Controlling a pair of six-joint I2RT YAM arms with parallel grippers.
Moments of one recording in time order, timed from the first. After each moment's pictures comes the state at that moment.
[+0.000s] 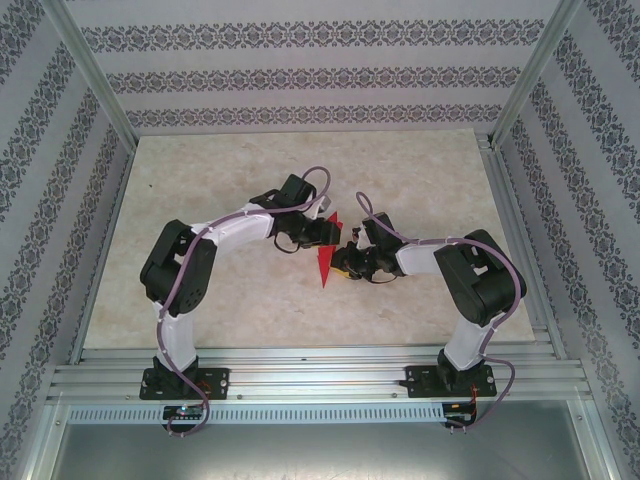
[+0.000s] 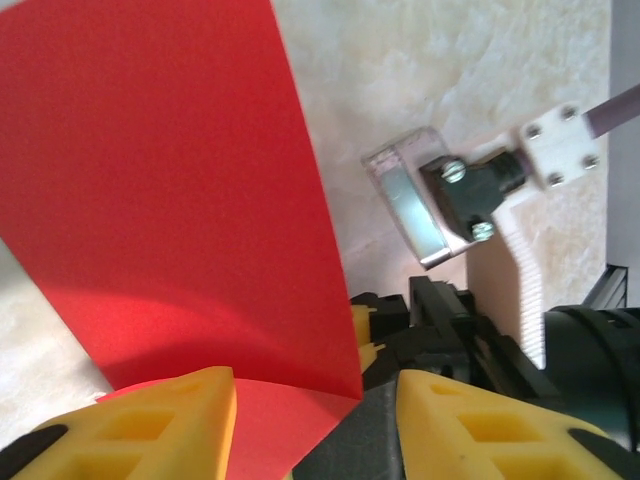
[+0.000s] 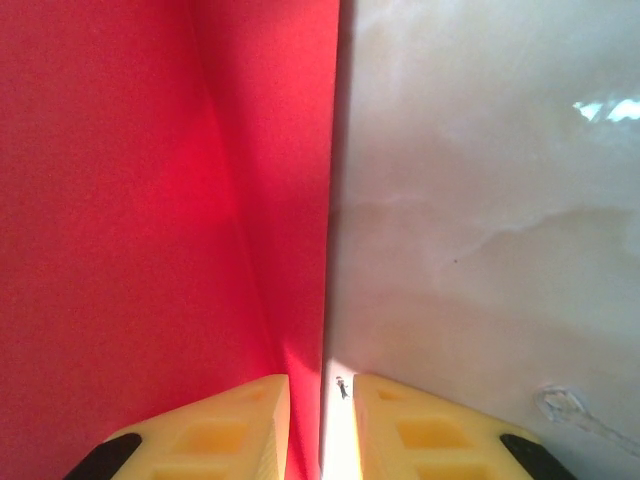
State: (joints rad) left arm -0.60 1.94 1.37 -0.43 0.55 -0.57; right arm 0.48 1.78 0.75 0.08 -0.60 0.86
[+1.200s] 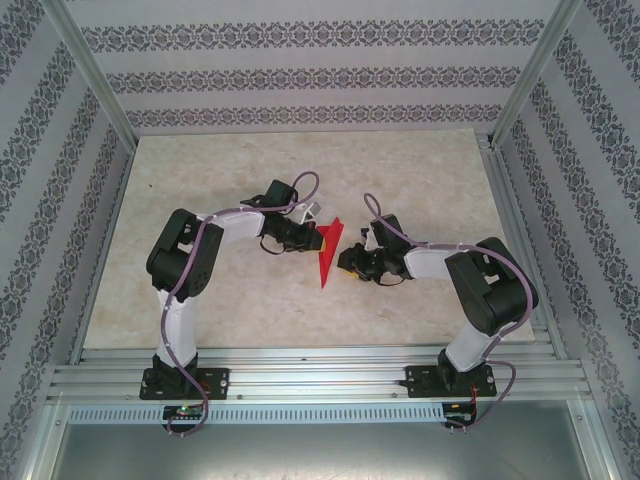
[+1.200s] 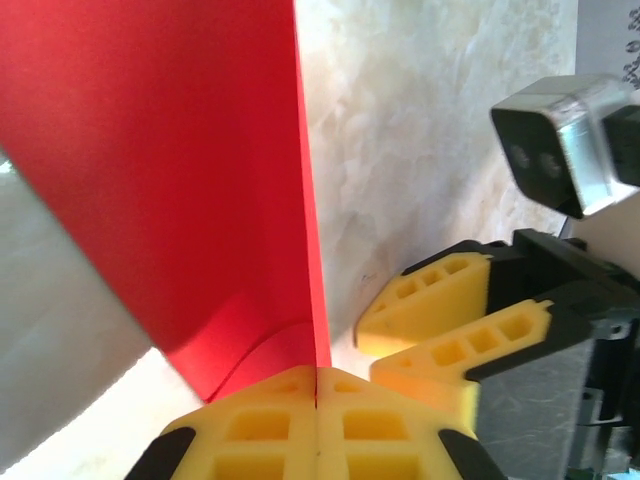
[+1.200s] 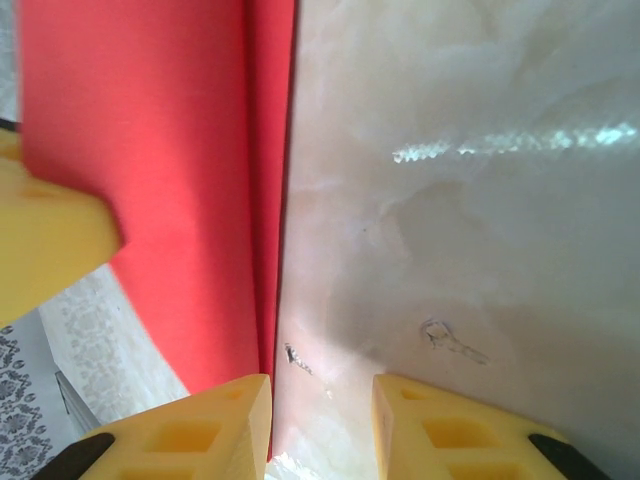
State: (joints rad) left arm -0.47 2.06 1.30 -0.33 0.82 -0.40; right arm 0.45 1.69 0.70 0.04 -0.55 0.80
